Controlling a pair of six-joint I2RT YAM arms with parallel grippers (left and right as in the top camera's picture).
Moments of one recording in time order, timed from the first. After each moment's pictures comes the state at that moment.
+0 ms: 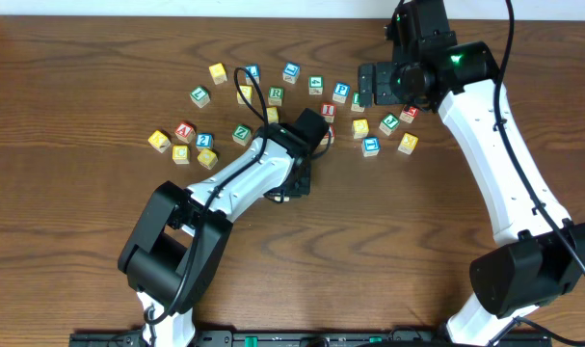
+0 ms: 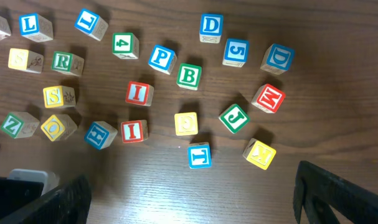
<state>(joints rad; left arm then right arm) -0.61 1.94 1.32 -0.86 -0.09 -0.56 0.28 1.84 1.84 -1.06 0.02 0.22</state>
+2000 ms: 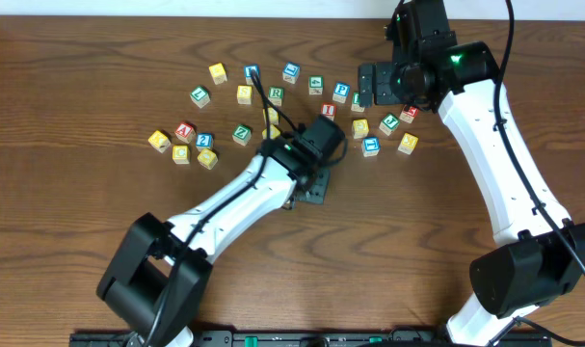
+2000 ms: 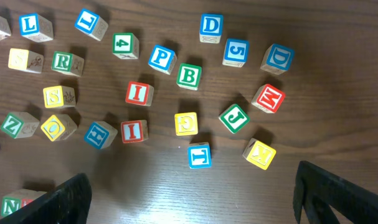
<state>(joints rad) -0.70 1.80 1.27 -0.79 -0.04 -0.44 0.28 1.84 1.84 -1.06 0.02 0.22</state>
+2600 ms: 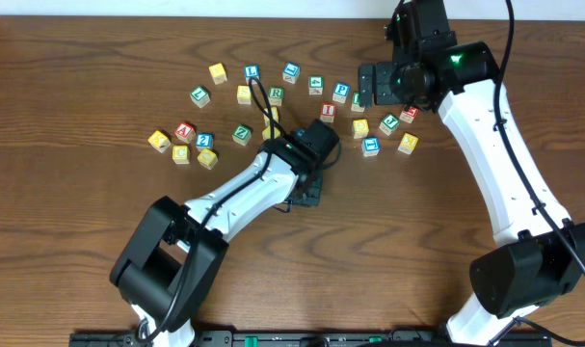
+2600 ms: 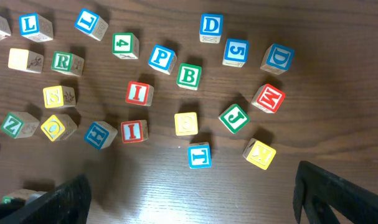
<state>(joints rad) -0.66 1.88 1.25 -0.78 -0.03 -0.50 0.28 1.84 1.84 -1.06 0.02 0.22</state>
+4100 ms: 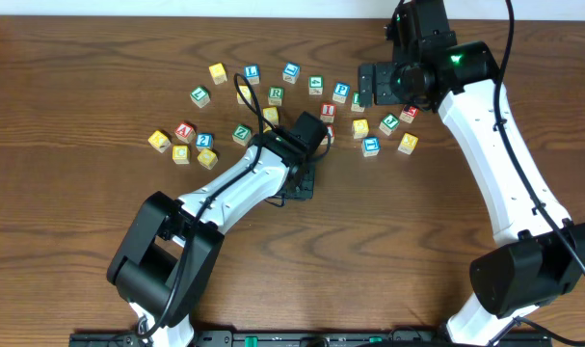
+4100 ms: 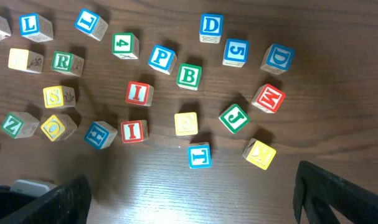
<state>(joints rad) -0.61 1.88 1.25 -0.77 -0.01 -0.52 0.28 1.84 1.84 -1.06 0.02 0.22</state>
